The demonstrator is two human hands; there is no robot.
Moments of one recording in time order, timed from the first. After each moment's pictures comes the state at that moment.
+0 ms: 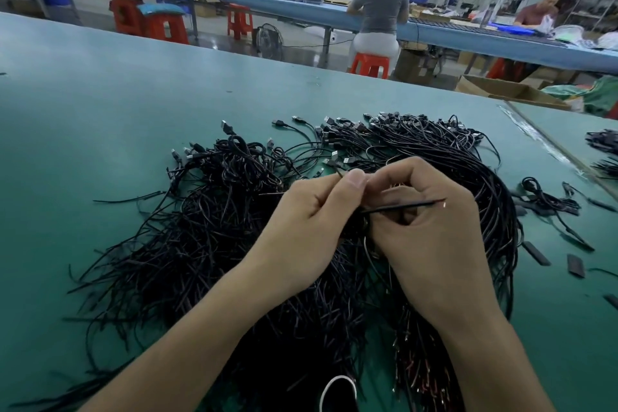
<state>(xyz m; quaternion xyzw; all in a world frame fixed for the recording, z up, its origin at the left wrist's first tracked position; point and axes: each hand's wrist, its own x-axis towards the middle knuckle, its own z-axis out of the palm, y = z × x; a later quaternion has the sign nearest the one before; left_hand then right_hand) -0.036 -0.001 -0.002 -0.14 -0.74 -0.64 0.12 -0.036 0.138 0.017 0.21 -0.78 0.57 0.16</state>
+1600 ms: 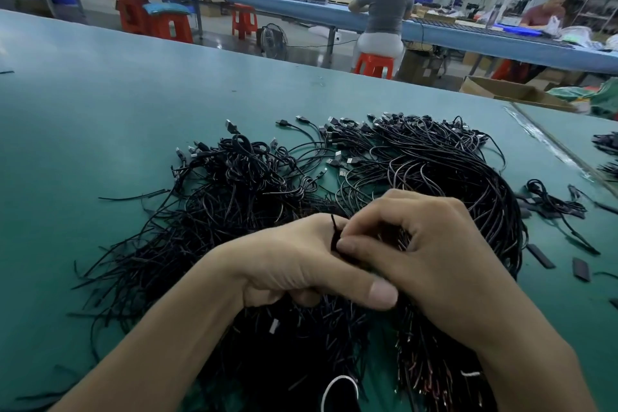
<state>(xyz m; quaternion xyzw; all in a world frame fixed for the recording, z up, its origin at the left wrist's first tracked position) -0.032 -0.016 0.008 -0.15 -0.74 -0.61 -0.27 -0.030 0.153 0.029 0.29 -0.88 0.38 0.06</state>
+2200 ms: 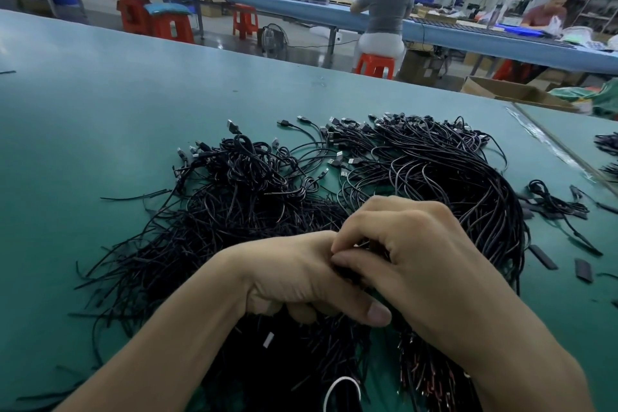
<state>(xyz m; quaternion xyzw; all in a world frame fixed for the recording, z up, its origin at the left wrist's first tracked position) -0.026 -0.018 0.001 -0.13 -0.73 -0.58 -0.33 -0.021 0.141 0.038 0.33 -0.90 0.26 0.06</state>
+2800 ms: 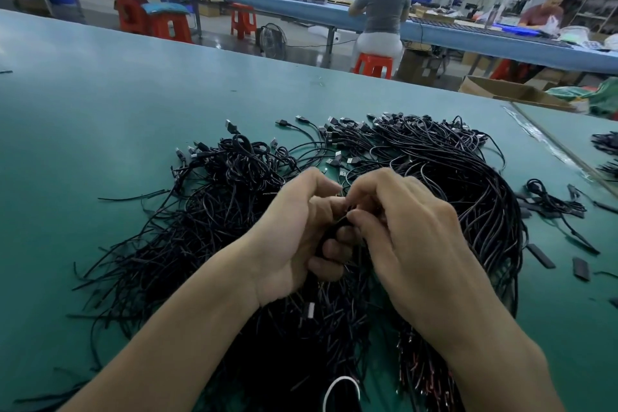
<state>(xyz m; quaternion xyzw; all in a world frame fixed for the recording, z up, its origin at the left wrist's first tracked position) -0.039 -0.013 0.007 -0.03 -0.53 -0.81 -0.25 -0.029 0.135 0.019 0.30 -0.88 0.29 0.21</state>
